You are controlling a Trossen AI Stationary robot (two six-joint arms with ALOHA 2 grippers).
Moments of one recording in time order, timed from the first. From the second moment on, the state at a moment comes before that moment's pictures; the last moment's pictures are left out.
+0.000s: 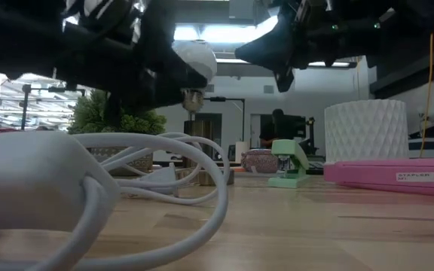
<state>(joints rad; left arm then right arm) -0.50 1.96 0.66 1.19 -1.16 -0.46 0.04 1.51 0.61 0.77 -0.01 0.28</state>
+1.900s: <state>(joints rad) -0.45 2.00 0.68 1.03 -1.11 -0.49 0.06 1.75 0.86 0.67 0.06 0.27</state>
